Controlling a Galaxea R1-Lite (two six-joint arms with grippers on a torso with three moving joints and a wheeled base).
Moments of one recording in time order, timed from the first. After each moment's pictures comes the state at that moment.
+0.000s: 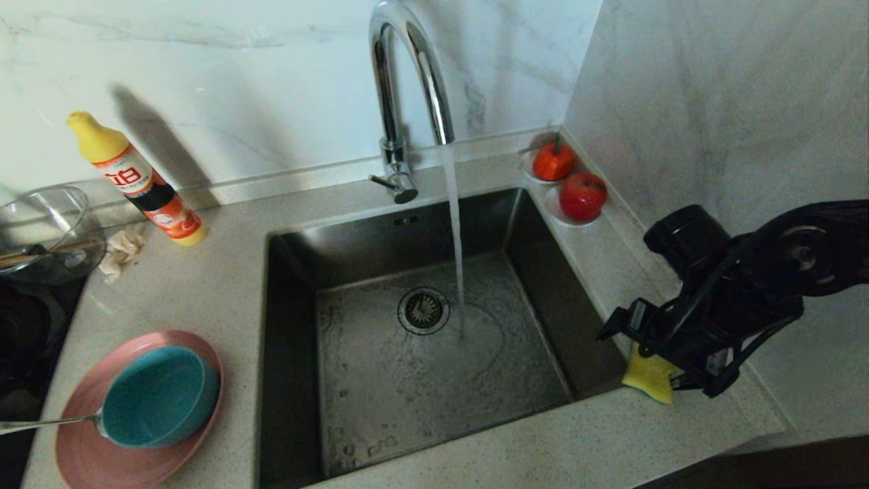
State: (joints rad) left arm -0.01 0.00 -0.01 0.02 0.00 0.01; right arm 0.30 1.81 -1.29 0.53 -0.04 0.94
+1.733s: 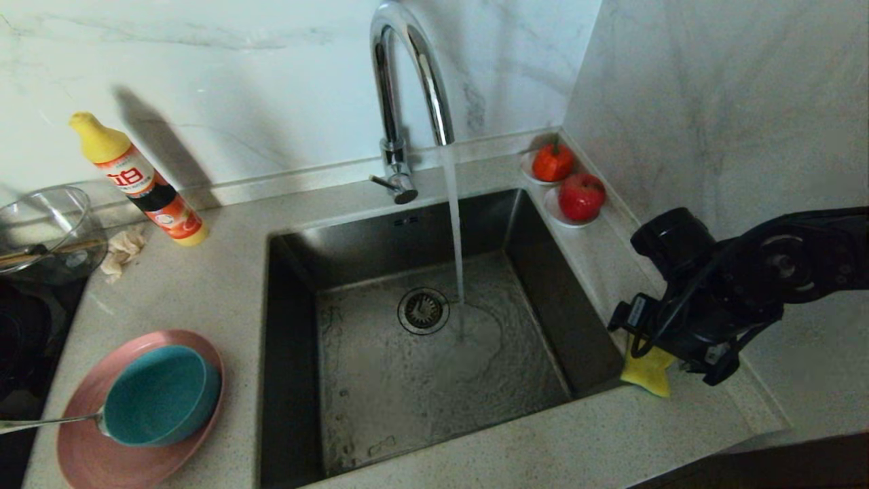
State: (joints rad) left arm -0.01 0.00 -0.01 0.02 0.00 0.01; right arm 0.32 1.84 -1.28 0.45 -0.27 0.94
